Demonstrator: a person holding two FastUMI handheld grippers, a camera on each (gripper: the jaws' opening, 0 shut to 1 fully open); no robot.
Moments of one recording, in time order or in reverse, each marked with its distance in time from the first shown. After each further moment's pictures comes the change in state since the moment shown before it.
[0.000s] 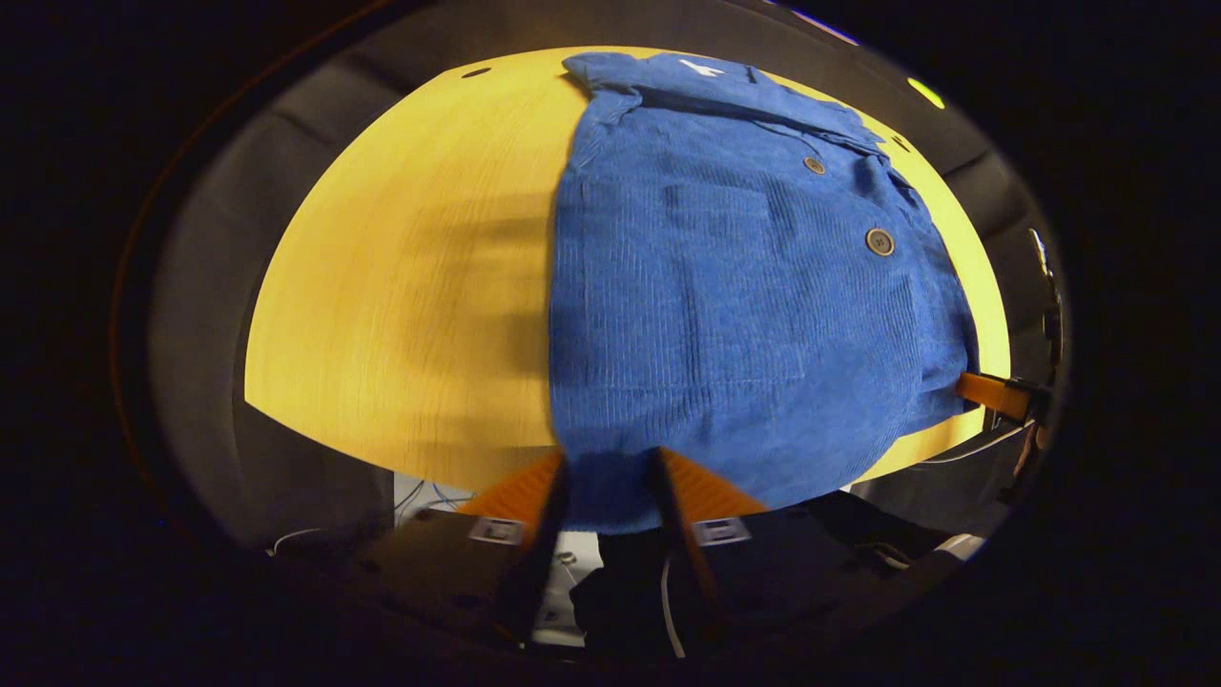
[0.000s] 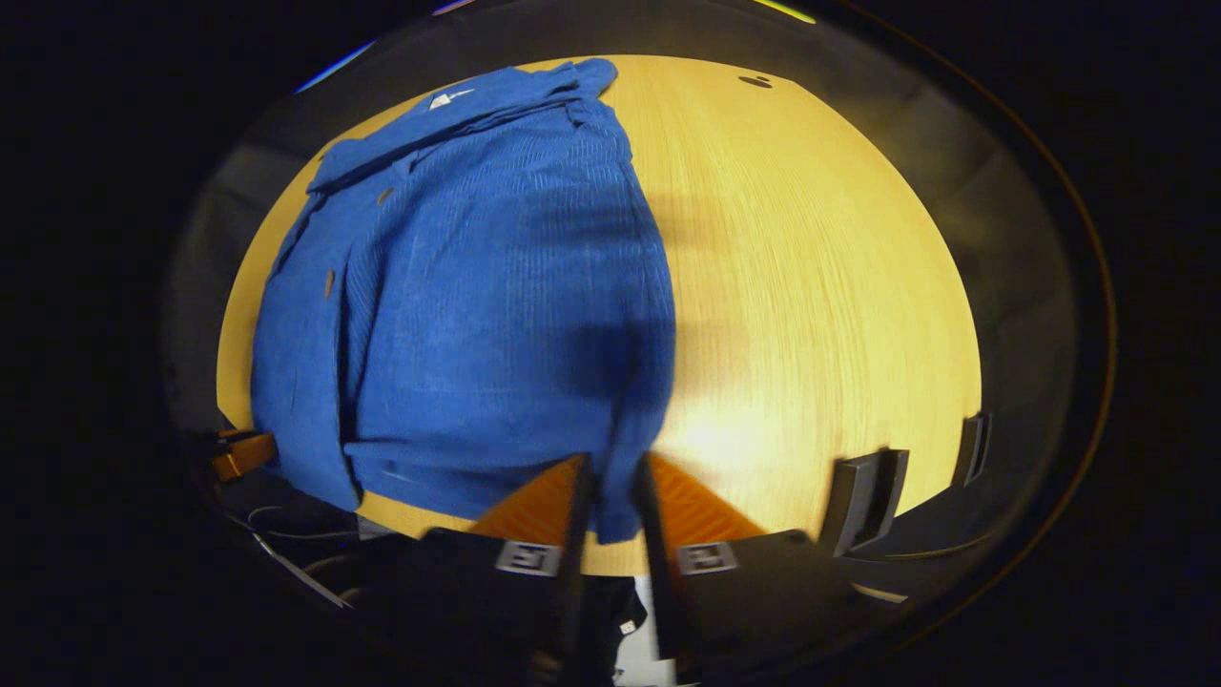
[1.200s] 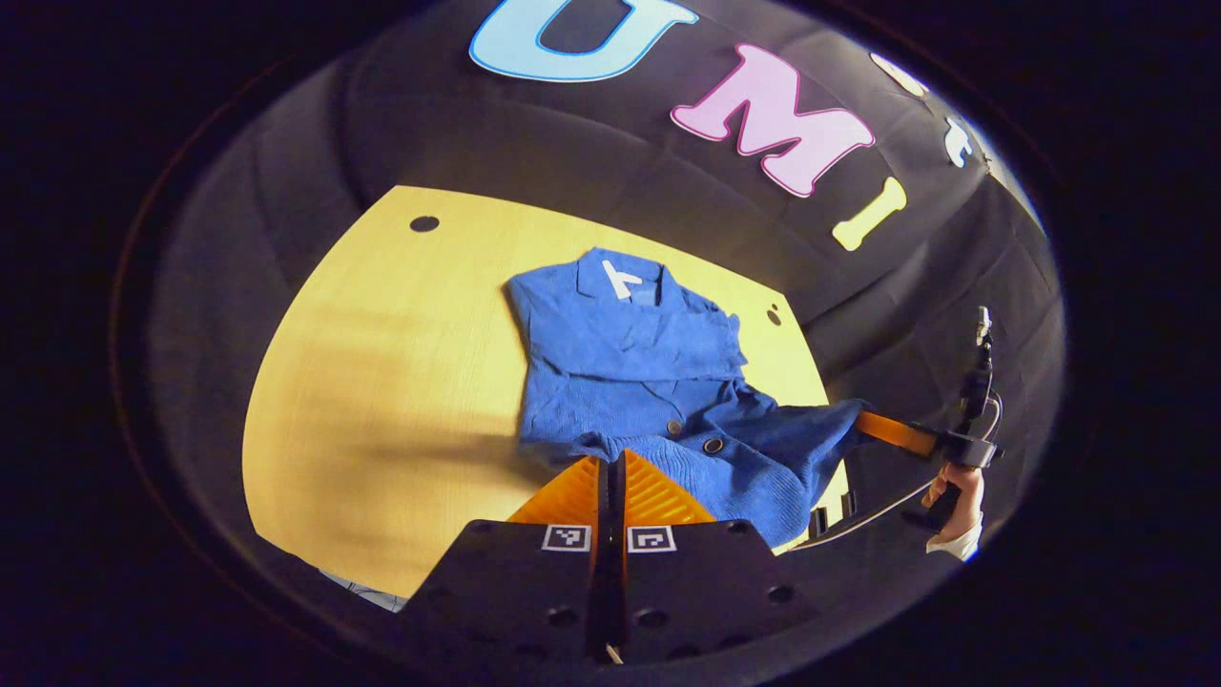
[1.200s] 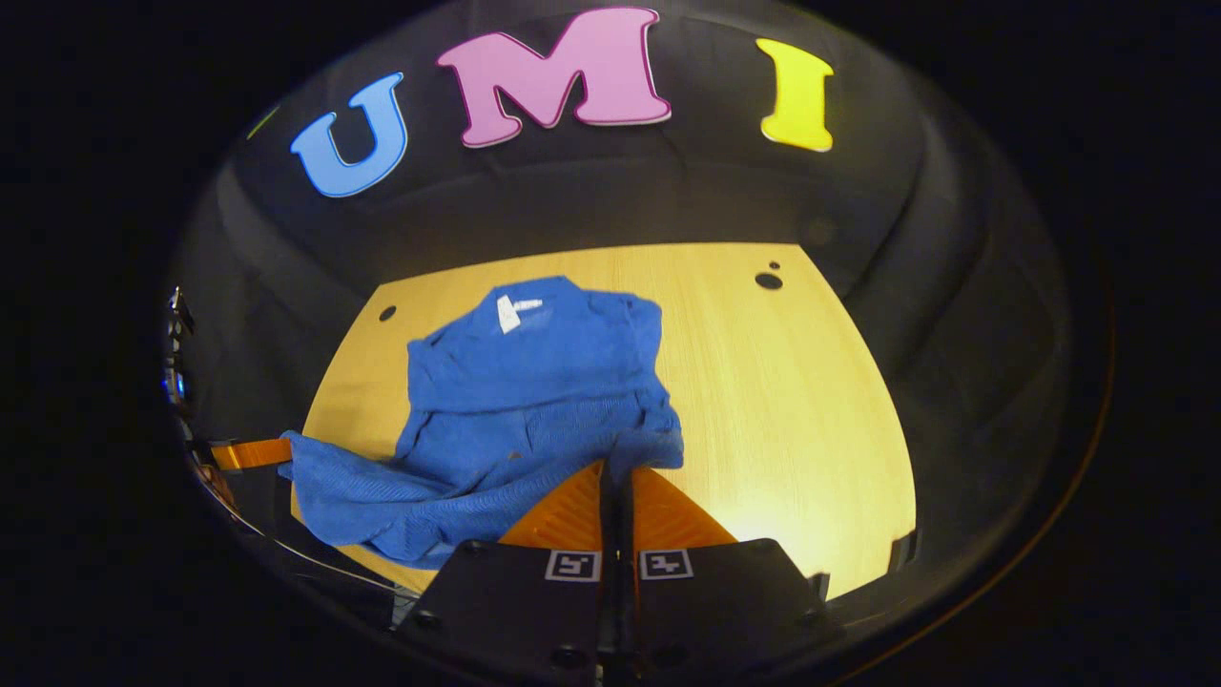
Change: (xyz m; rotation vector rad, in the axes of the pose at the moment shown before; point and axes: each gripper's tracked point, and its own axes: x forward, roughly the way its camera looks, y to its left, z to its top) left arm -0.176 0.018 0.237 -0.012 -0.408 -0.403; right arm -0.177 0.071 0.241 -0.014 -0.476 0.089
